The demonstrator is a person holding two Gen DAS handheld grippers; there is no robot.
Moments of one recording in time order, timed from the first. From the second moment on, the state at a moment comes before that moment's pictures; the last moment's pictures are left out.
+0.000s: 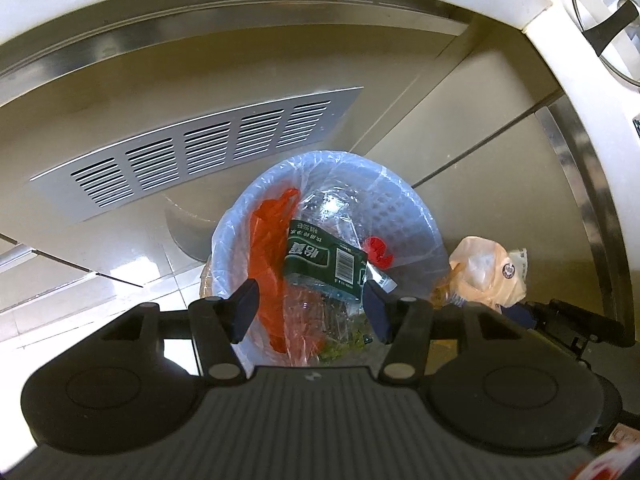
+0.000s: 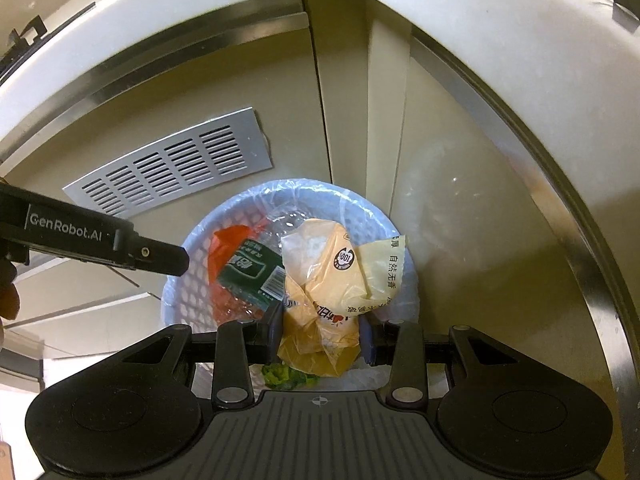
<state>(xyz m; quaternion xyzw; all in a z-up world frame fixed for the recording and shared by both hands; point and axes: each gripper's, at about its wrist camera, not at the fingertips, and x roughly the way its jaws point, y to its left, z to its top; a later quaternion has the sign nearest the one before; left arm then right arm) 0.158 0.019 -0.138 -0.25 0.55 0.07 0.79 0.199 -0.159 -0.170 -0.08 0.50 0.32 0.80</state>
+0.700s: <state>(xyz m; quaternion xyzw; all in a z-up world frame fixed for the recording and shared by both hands) 0.147 0.029 -0.133 -0.25 0.54 0.08 0.80 0.186 -0.156 -0.174 -0.04 0.49 0.32 0.81</state>
